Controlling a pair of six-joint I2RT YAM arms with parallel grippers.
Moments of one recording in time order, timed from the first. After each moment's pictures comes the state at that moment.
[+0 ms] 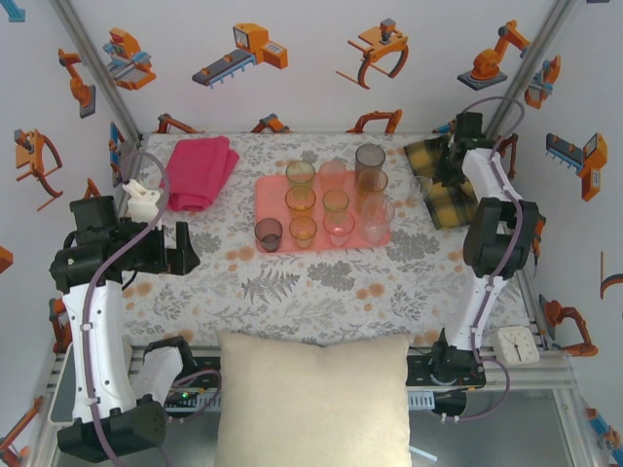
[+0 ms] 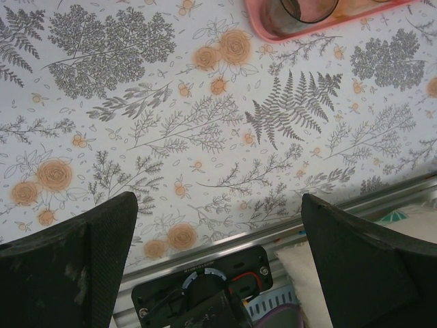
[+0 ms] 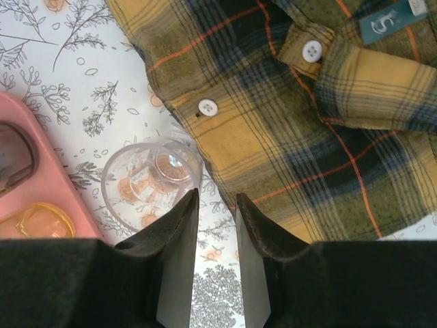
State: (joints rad) left arm 0.18 0.90 1.17 -1.20 0.43 0.26; right arm -0.08 2.05 1.75 -0.68 -0.01 0.17
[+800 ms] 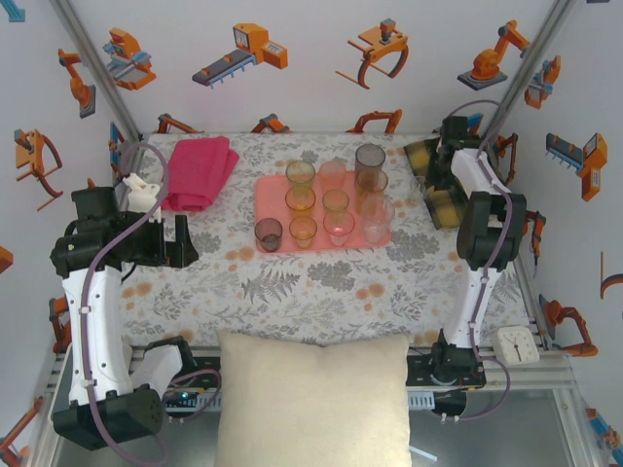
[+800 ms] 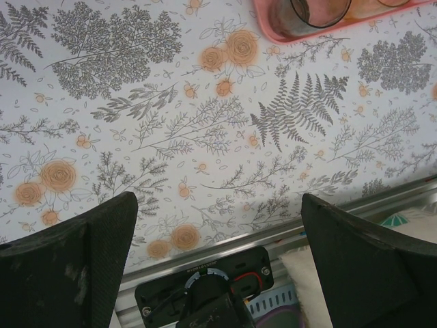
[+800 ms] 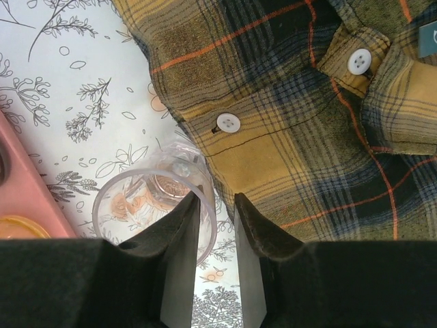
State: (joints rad) left arm 0.18 0.97 1.20 -1.19 0.41 0.26; right arm -0.05 2.14 1.78 -0.68 0.02 0.14
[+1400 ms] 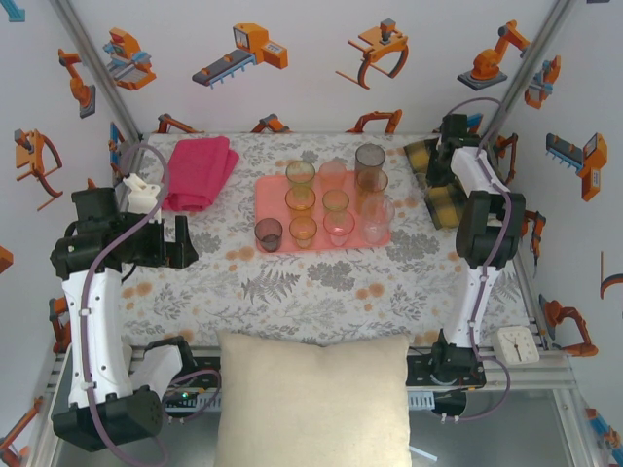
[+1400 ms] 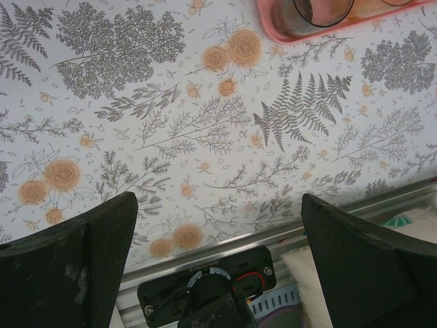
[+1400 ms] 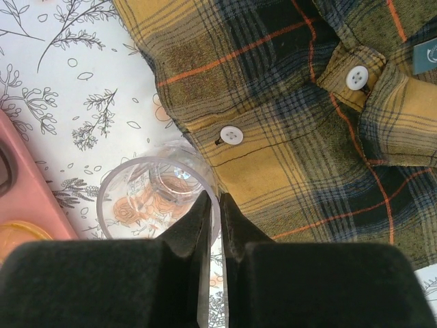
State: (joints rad) left arm 0.17 0.96 1.20 -1.19 0.40 0.26; right arm -0.05 2.15 1.82 -0.69 0.02 0.13
